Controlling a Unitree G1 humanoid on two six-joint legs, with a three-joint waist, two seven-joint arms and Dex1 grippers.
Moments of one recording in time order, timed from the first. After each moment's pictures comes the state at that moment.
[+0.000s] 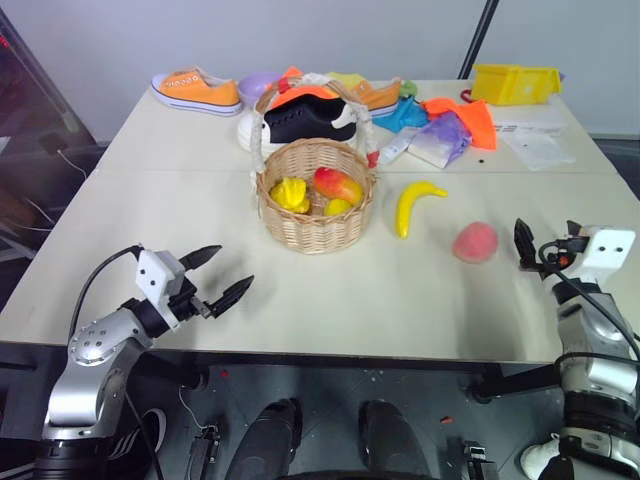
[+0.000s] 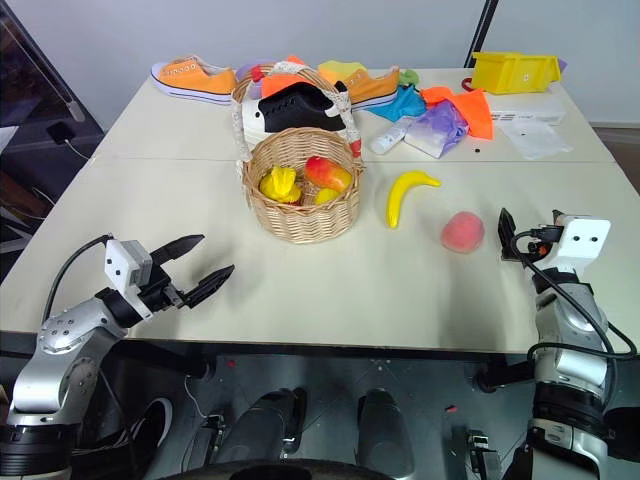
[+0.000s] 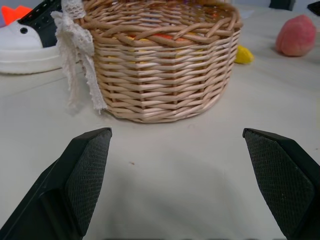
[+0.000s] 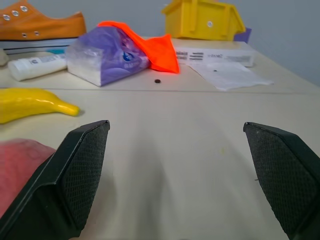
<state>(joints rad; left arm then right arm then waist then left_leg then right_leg) 0.04 0.54 0.19 -0.24 -0.47 0.15 -0.81 -0.19 -0.49 -0.45 0.20 0.35 0.00 0.33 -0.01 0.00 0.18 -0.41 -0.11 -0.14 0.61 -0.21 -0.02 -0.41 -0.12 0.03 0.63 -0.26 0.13</state>
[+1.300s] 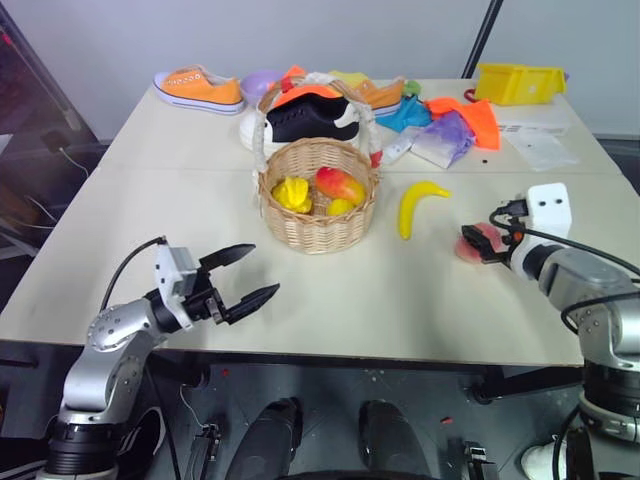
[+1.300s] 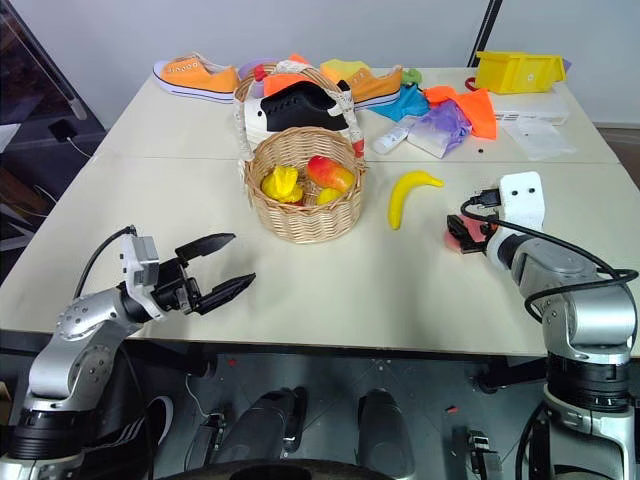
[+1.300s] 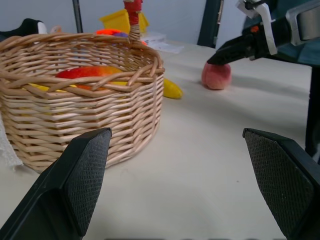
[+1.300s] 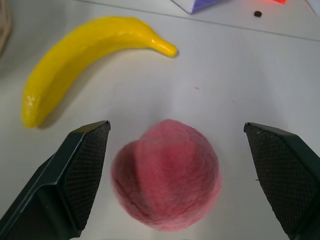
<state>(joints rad) -0.02 0.52 0.13 -0.26 -0.57 0.16 -0.96 -0.33 -0.65 -0.29 -0.28 0.43 1.04 0.20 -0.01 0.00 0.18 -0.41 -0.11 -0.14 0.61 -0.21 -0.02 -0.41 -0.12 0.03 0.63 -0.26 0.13</state>
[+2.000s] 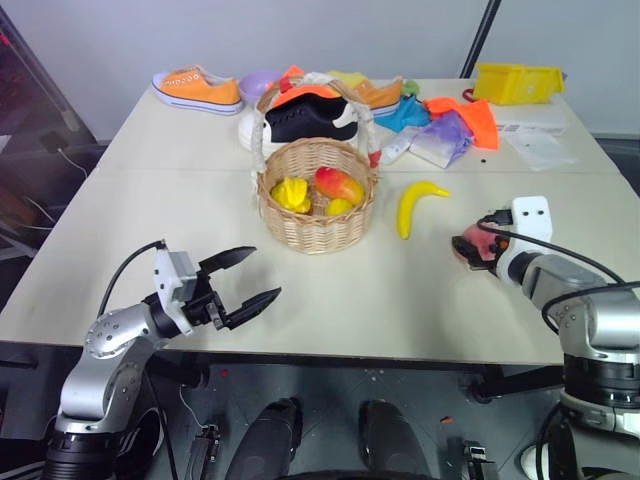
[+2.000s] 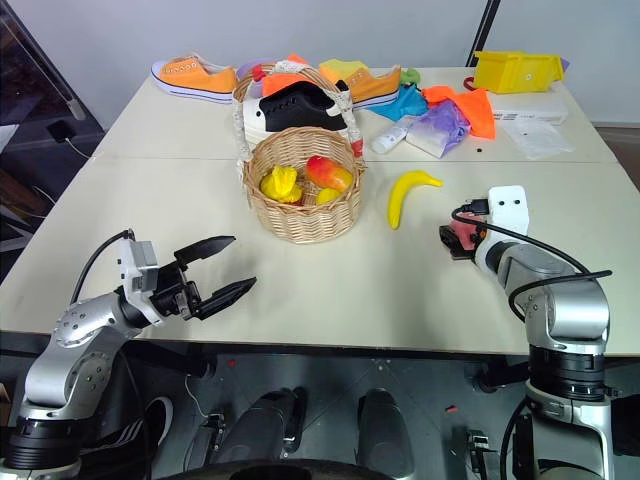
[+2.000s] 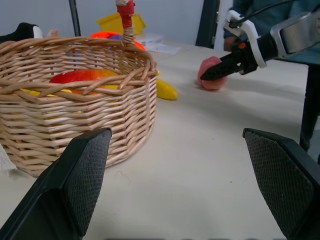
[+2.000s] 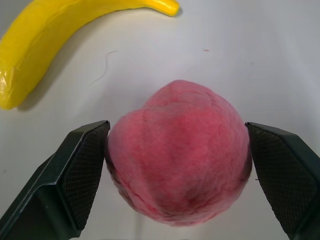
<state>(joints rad) 0.01 0.53 0.13 -0.30 -0.57 0.16 -0.96 -0.35 -0.57 -0.28 -0.19 0.38 1.03 0.20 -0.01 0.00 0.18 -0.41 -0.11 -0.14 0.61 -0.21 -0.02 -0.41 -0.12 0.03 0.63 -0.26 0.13</state>
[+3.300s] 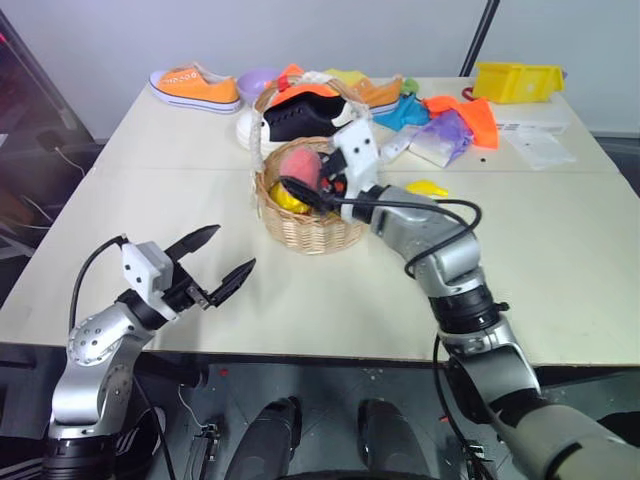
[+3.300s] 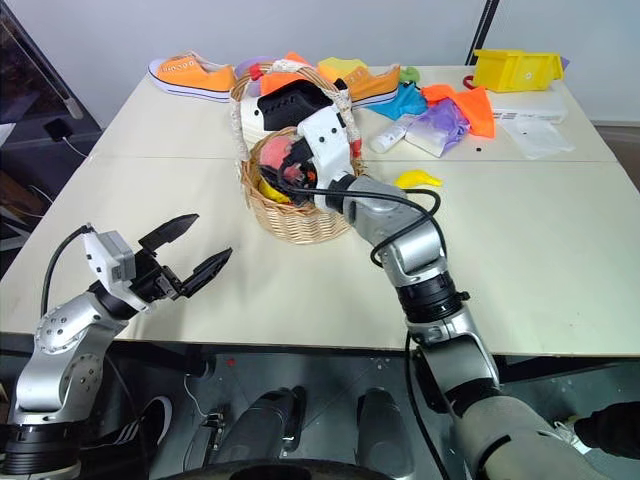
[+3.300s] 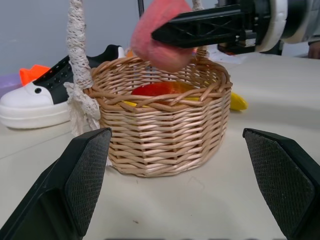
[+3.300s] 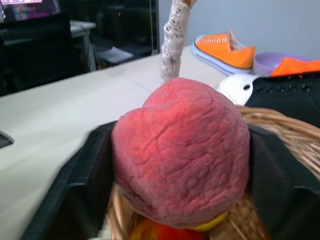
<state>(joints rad) 0.03 0.49 0.21 -0.30 -0.51 0.06 -0.78 -0.81 -0.17 0.19 0.03 0.30 0.54 0.42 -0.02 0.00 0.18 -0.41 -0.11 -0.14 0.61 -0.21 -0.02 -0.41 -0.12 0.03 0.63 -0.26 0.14</state>
